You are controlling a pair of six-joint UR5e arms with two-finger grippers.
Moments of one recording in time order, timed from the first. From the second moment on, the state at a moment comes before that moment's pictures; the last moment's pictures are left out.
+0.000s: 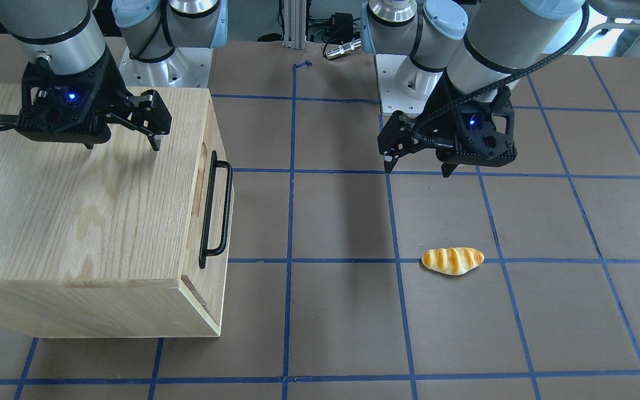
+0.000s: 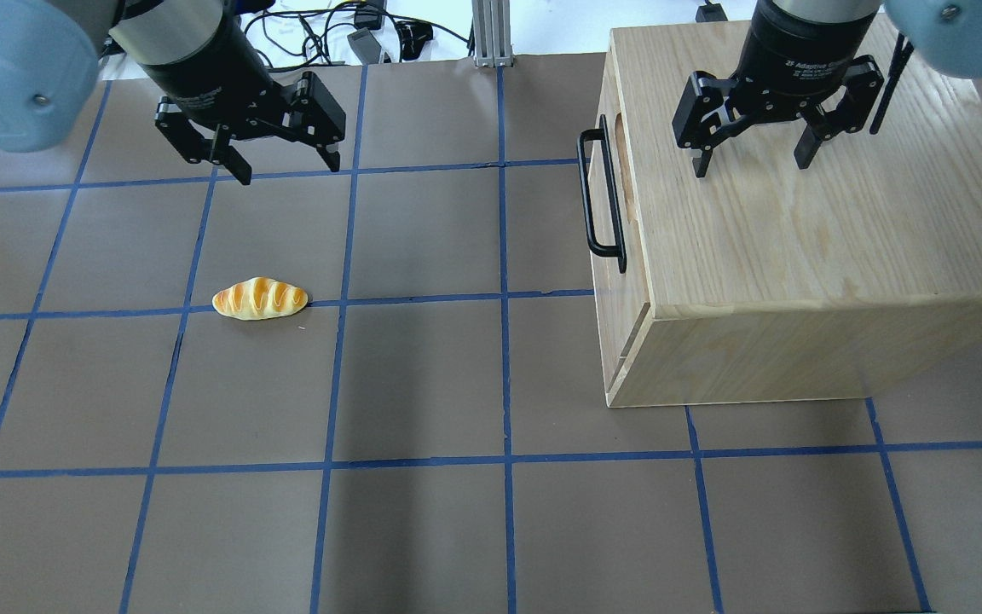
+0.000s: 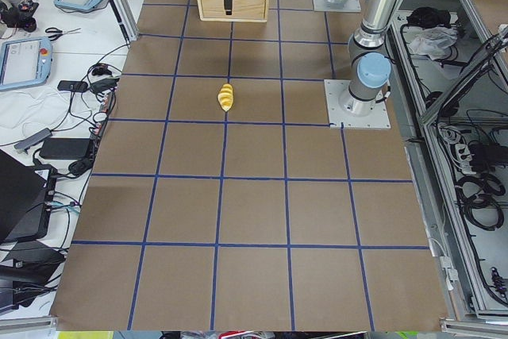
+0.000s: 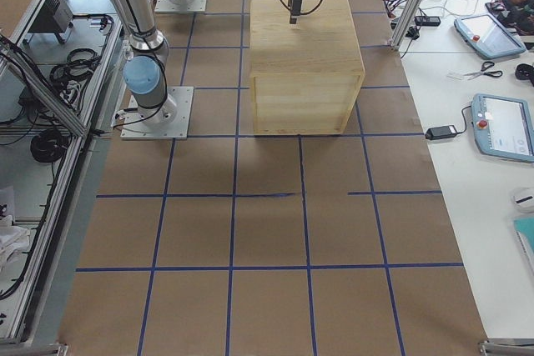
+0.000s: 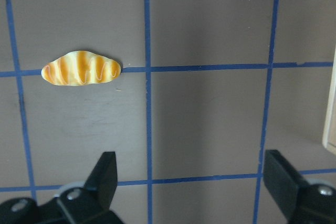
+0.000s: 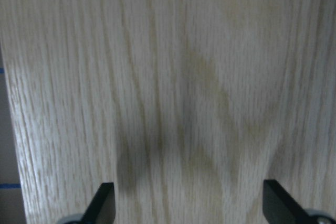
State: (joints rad) left arm -1.62 -1.68 -1.48 -1.50 1.42 -0.10; right arm 1.60 -1.49 1.43 -1.47 -1.61 0.02
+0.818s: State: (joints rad) left arm -1.86 -1.87 -1.48 -1.18 1.24 -0.41; right arm 1.60 -1.49 1.43 -1.47 -1.61 0.02
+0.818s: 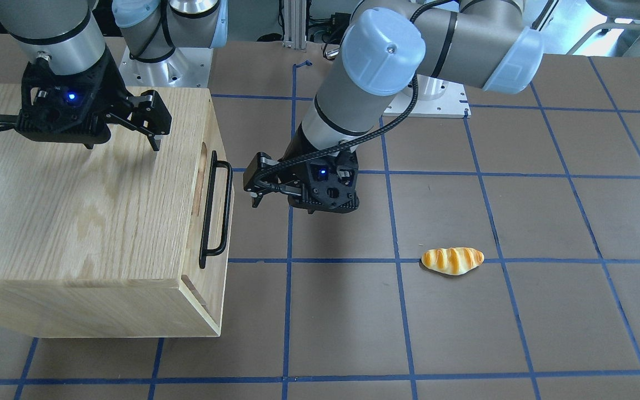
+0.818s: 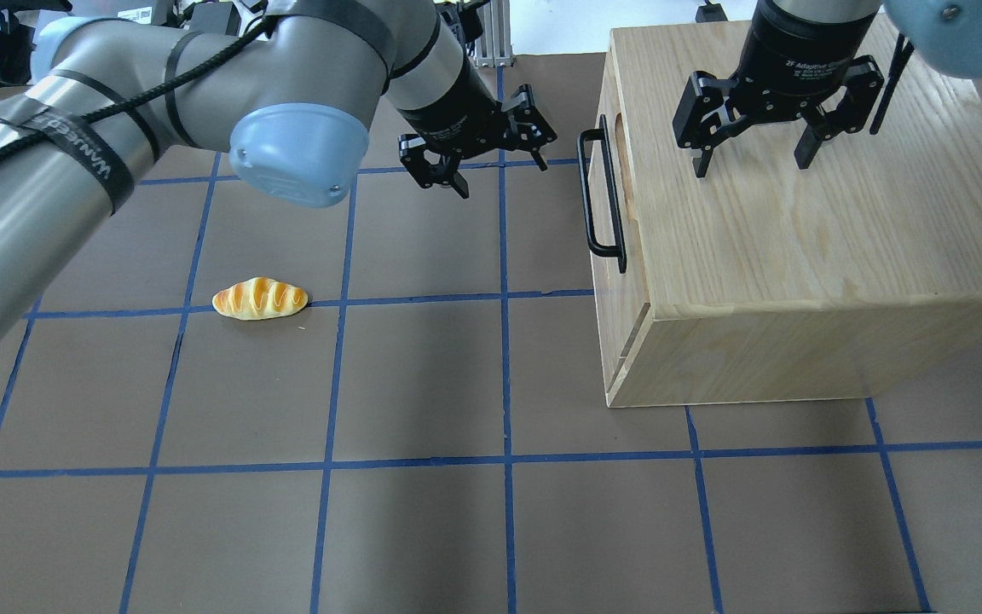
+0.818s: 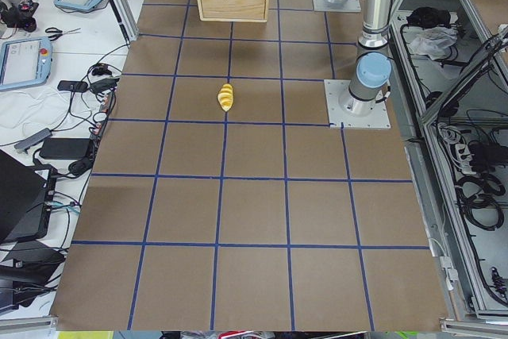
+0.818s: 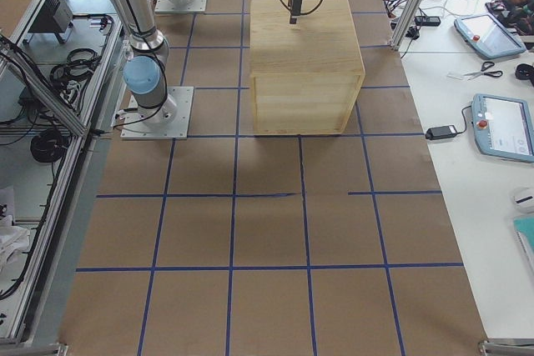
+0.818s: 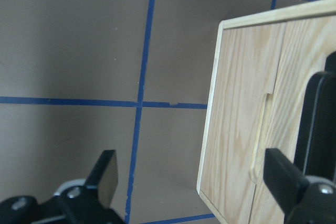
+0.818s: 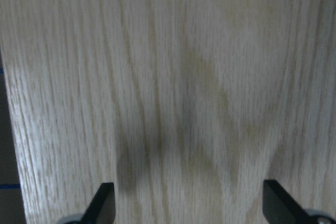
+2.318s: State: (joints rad) left arm -1.93 -1.93 -1.49 -1.14 1.23 -0.43; right arm 1.60 -1.49 1.43 -1.47 -1.61 0.02
